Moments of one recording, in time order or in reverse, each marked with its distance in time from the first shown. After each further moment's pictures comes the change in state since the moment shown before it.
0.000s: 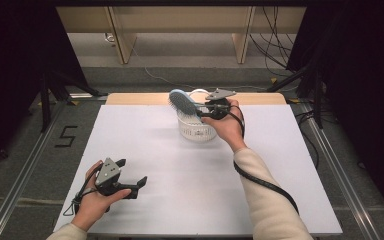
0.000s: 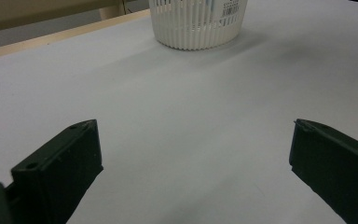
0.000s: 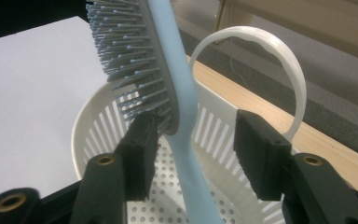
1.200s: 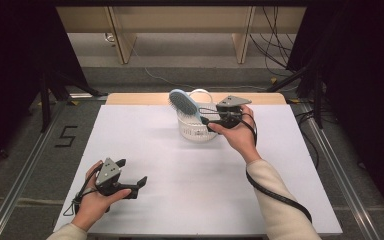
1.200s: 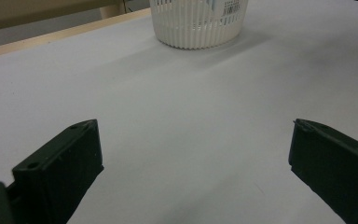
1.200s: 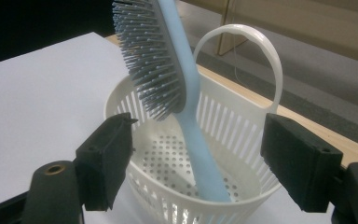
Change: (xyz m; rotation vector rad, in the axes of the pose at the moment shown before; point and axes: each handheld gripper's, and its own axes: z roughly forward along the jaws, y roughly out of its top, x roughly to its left) left arm 0.000 0.000 0.000 0.005 0.002 0.000; right arm 0.000 -0.020 -0.039 -0.065 0.026 0.041
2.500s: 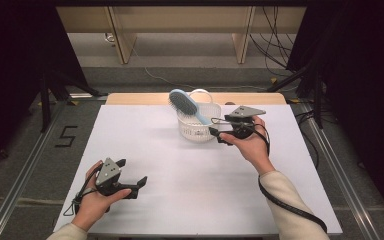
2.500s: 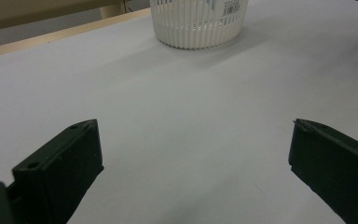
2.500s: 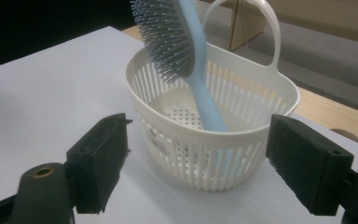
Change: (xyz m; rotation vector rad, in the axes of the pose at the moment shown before) left arm 0.000 0.000 0.000 -0.001 0.001 -0.001; right arm -0.004 -0.029 -0.031 -0.002 0.054 0.045
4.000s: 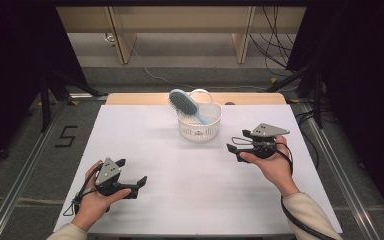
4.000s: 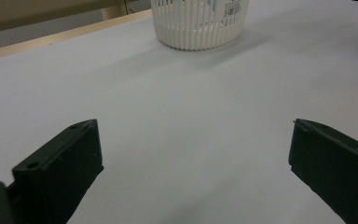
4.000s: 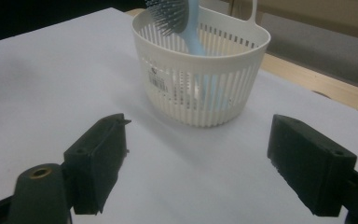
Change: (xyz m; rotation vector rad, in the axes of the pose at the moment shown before) left arm 0.000 0.000 -0.001 -0.004 0.005 0.000; right arm -0.003 -0.045 -0.059 0.011 -0.012 -0.017
